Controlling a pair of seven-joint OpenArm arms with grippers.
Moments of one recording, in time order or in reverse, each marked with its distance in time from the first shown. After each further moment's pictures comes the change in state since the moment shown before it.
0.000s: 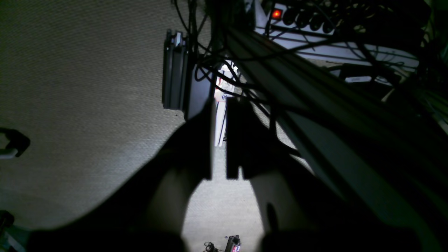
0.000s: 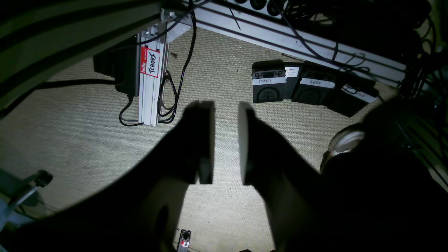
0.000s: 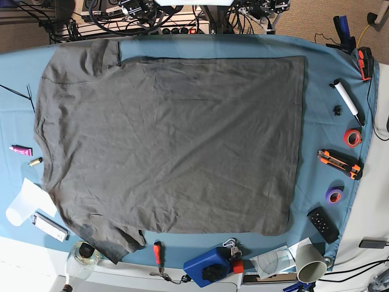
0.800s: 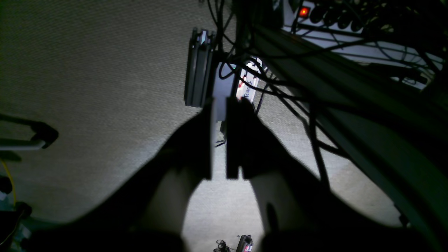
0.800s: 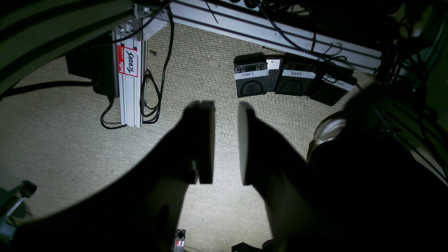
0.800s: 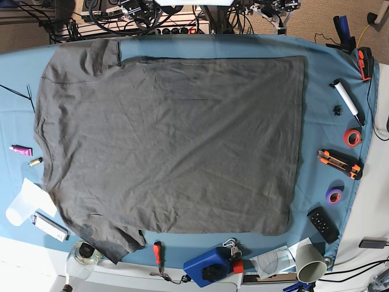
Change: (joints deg) left arm 1.1 -3.2 0.0 0.3 0.0 0.2 0.0; right arm 0.0 0.2 0.0 0.0 0.0 -5.5 -1.1
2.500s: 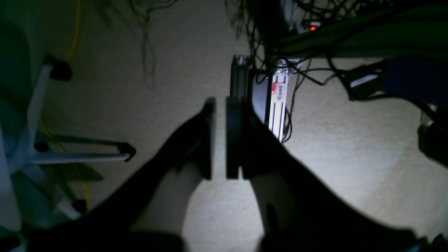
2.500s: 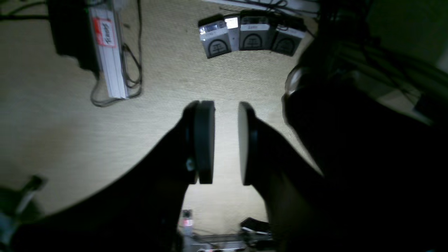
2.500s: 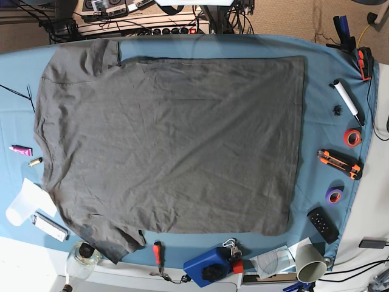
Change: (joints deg) left arm 52.2 -4.2 0.3 68.6 -12.4 -9.3 2.8; right arm -51.5 14.2 21.6 75.7 13.0 2.3 -24.3
